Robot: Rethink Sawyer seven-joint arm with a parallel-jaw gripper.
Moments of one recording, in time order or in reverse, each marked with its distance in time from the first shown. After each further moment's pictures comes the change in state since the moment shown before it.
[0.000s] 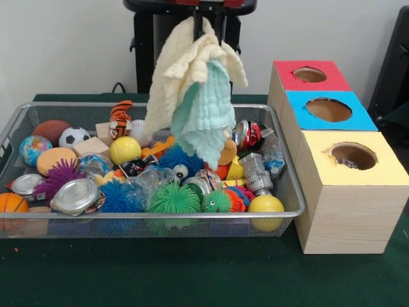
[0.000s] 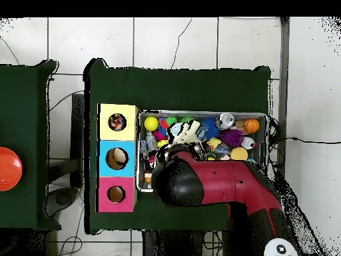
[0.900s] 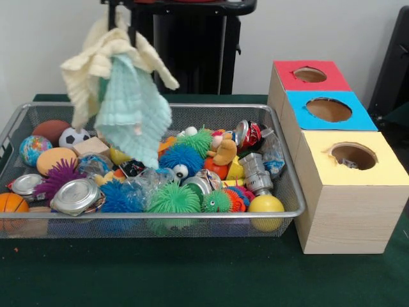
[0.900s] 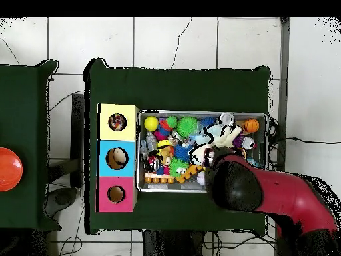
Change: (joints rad) arm -0.230 0.002 0.026 0.003 0.025 -0.013 0.000
